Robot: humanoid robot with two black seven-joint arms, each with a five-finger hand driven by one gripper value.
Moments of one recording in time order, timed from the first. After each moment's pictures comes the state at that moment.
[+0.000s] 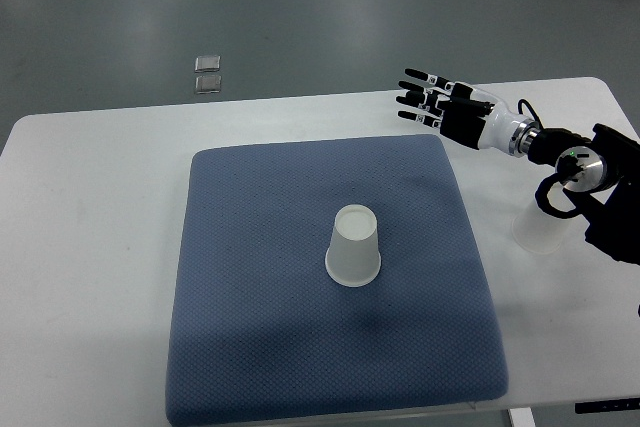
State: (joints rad) left arm -0.02 0.00 -0.02 -0.17 0.12 -0.03 0.12; right arm 0.85 -0.23 0.67 0.47 -0.08 0.58 -0.03
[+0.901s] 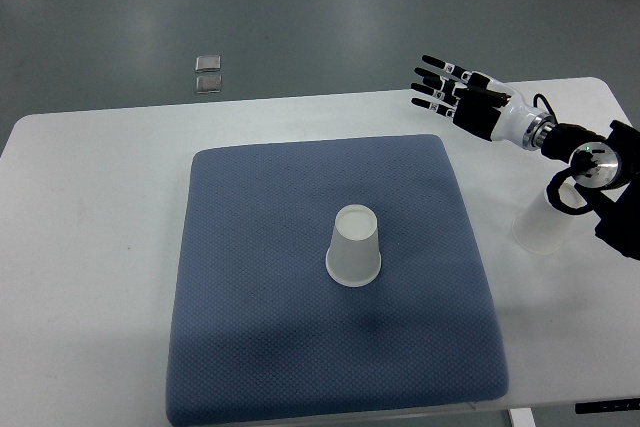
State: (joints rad) left arm -0.02 0.00 -0.01 -0.16 0.12 -0.02 0.11; right arm 0.85 -0.25 0.69 0.46 -0.03 0.59 -0.03
